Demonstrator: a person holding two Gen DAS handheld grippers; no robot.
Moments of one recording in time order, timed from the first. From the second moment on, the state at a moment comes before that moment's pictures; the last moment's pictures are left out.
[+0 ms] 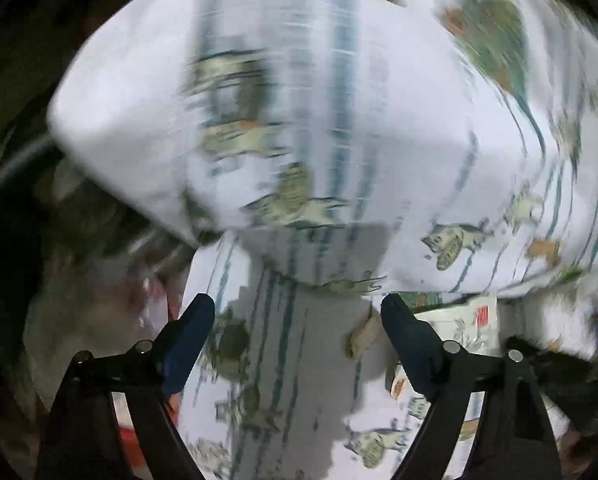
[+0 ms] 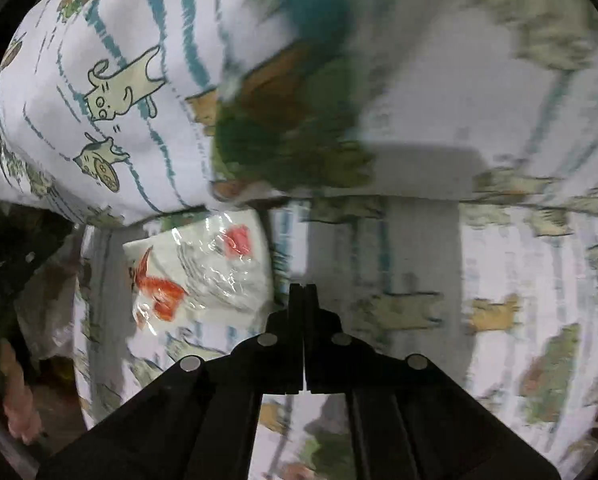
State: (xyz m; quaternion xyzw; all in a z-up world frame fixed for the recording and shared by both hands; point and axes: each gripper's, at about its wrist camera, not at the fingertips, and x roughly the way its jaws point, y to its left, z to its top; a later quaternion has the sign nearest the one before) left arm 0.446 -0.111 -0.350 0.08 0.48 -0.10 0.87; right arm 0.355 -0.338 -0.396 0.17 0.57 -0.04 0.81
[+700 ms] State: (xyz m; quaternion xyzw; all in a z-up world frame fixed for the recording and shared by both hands) left arm 0.443 -0.157 -0.418 0.07 0.58 -0.21 0.79; right arm 0.312 -0.395 -0.365 0.13 0.54 -0.08 0.83
